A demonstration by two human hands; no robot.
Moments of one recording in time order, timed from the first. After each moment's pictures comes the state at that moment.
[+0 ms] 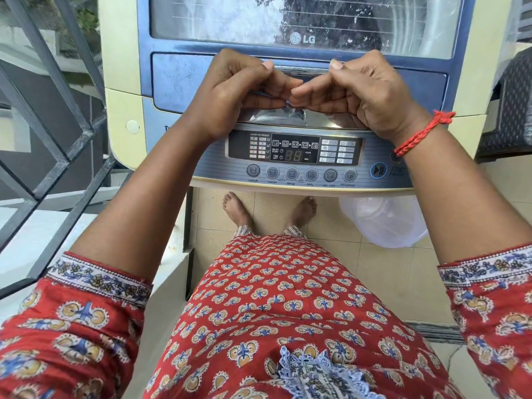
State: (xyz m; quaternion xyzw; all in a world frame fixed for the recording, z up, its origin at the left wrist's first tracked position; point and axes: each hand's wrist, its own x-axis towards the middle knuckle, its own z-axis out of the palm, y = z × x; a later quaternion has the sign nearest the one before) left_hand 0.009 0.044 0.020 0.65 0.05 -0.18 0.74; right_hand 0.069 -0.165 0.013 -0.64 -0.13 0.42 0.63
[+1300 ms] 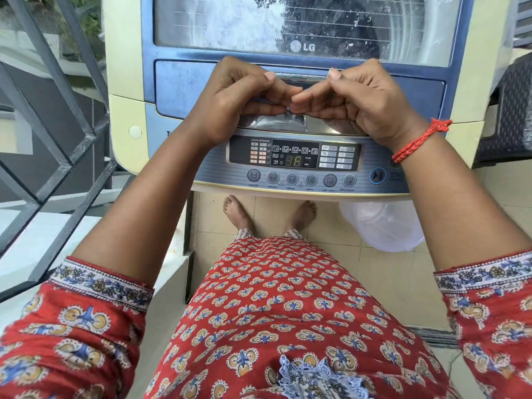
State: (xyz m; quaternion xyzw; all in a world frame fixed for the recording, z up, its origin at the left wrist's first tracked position) left_hand 0.010 0.046 0.017 0.64 0.05 -0.18 0.75; right_hand 0.068 -0.164 0.011 -0.64 -0.13 0.41 0.63
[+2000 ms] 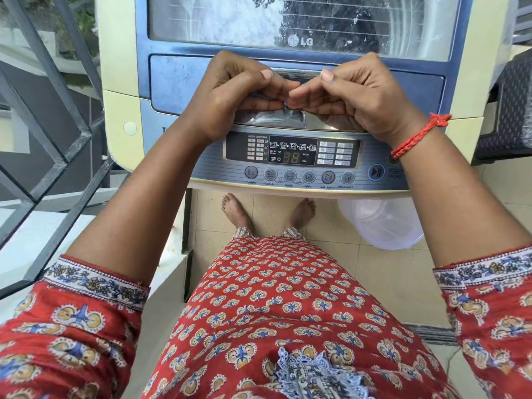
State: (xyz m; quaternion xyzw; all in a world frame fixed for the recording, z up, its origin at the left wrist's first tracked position) left_hand 0.009 0.045 0.018 0.65 0.04 -0.18 0.74; right_hand 0.067 -0.164 0.012 -0.66 -0.16 0.40 0.62
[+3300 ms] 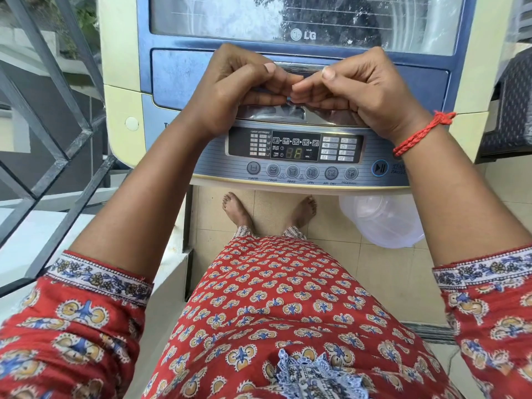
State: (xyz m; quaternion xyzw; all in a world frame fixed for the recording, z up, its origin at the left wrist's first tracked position) left_hand 0.008 0.044 0.018 0.64 0.03 -0.18 0.75; right_hand 0.064 -0.164 0.012 -0.69 -0.18 0.36 0.60
